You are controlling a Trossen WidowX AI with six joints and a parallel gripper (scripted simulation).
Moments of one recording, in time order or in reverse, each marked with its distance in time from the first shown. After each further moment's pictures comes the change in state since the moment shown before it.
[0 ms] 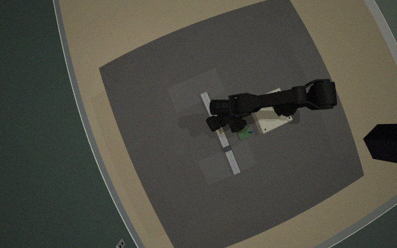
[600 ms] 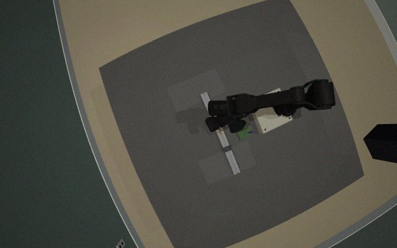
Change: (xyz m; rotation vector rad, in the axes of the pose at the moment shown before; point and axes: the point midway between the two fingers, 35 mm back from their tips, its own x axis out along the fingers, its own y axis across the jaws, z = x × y) arm 0.000 -0.002 0.000 0.009 0.000 0.034
